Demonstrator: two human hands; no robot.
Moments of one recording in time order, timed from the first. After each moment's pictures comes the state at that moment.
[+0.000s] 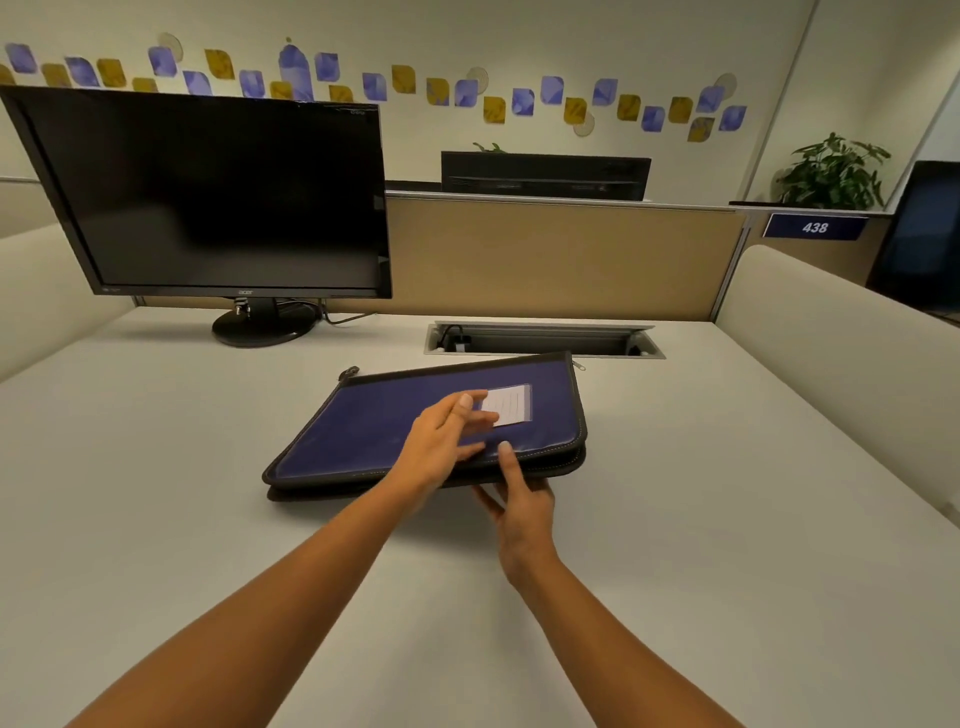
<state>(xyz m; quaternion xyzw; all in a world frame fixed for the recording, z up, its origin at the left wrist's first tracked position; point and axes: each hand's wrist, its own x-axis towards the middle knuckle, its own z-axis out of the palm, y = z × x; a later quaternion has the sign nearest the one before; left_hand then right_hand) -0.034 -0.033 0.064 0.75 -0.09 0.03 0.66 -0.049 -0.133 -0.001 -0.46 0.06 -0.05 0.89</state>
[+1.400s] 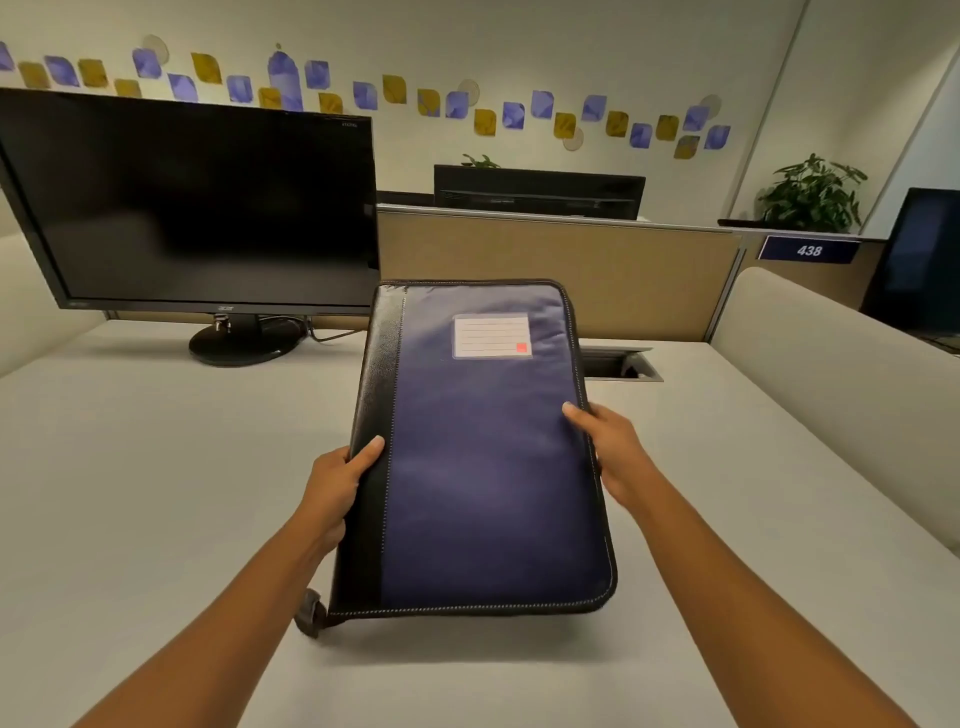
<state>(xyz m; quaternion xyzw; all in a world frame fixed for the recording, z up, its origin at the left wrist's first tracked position) 0.017 0.050 0.020 0.68 0.16 0.02 0.72 0.048 -0.230 0.060 -0.73 0.09 -0.01 0.68</state>
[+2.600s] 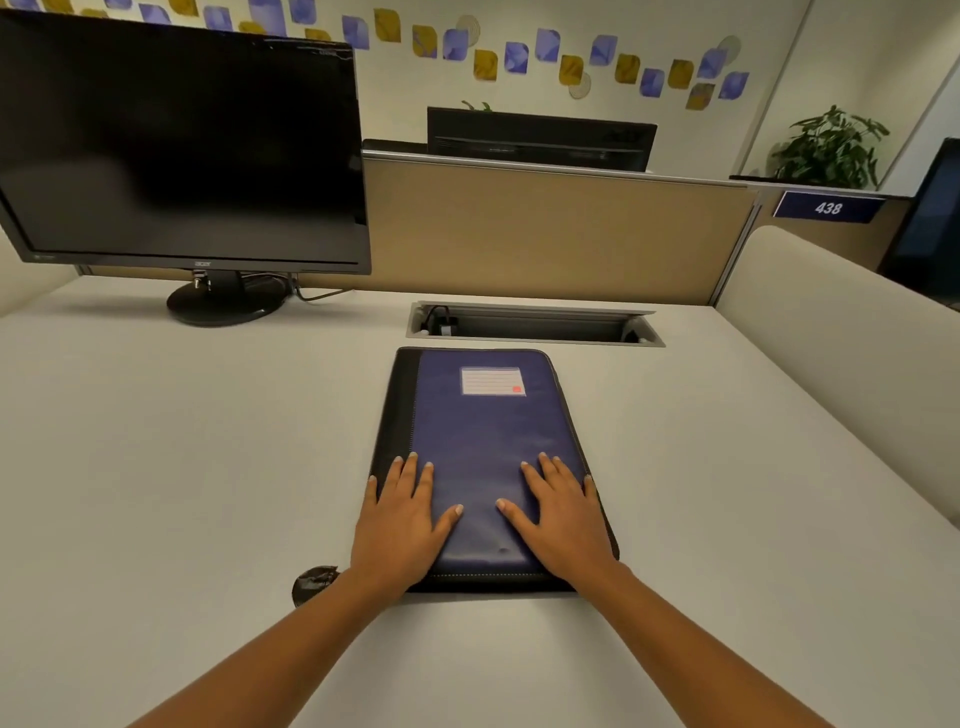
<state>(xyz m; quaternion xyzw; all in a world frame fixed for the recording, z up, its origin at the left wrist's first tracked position) -0.008 -0.016 -0.055 0.99 -0.02 0.02 0.11 0.001 -0.211 -0.049 -0.99 -0.06 -0.02 0.16</state>
